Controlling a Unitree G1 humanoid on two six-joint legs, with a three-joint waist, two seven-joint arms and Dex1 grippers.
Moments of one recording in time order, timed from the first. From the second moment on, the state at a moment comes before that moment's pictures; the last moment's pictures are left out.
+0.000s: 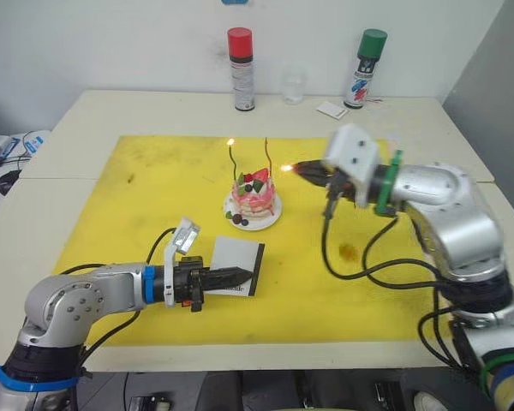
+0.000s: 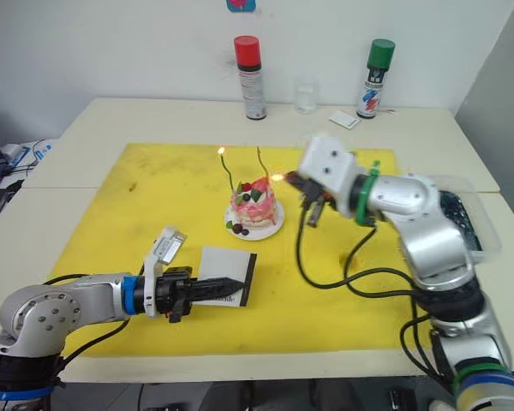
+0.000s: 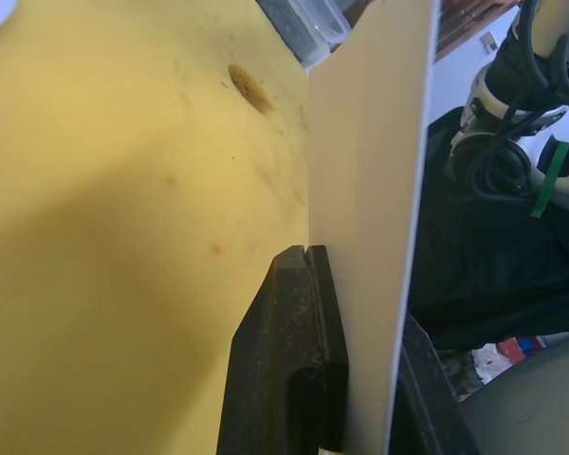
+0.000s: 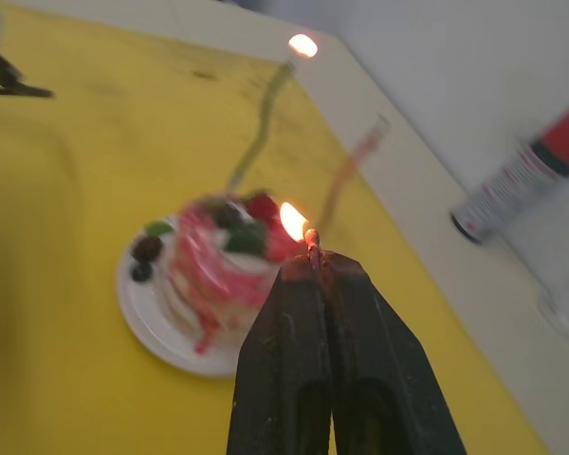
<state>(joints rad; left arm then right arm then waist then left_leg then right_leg) -0.22 0.74 0.10 -0.30 -1.13 1.16 -0.80 -0.69 -0.58 0.10 -0.43 0.09 0.75 0.79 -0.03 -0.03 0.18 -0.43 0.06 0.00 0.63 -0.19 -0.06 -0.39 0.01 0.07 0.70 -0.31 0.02</state>
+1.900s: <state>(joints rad) -0.22 0.71 0.08 -0.28 -1.07 1.15 -0.81 -0.42 -0.26 -0.05 0.07 0.06 0.35 0.17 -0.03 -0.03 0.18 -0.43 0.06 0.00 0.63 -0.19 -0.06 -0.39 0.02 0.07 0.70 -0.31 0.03</state>
